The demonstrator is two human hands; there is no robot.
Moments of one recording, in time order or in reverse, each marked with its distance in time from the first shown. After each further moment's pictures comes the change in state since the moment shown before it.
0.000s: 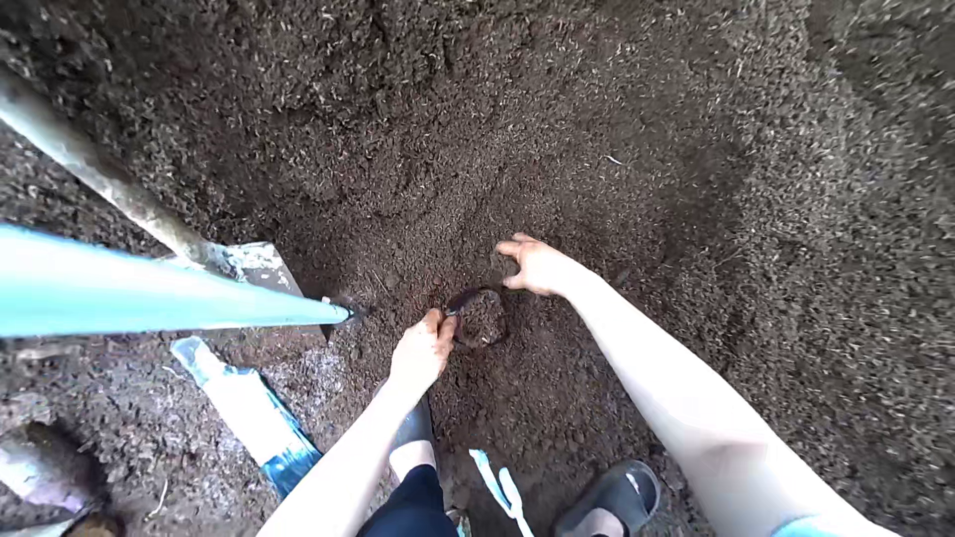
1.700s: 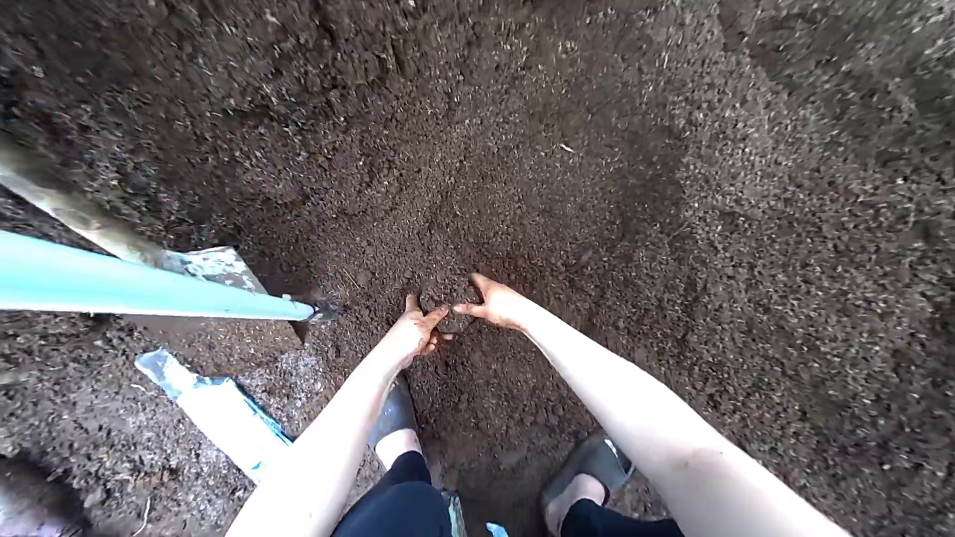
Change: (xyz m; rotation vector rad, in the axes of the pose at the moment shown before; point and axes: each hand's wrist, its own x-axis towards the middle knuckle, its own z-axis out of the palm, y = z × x) left_hand 0.018 0.022 0.020 -0.496 -0.208 -0.205; right_hand -0.033 0.006 0.078 0.378 -0.090 0.171
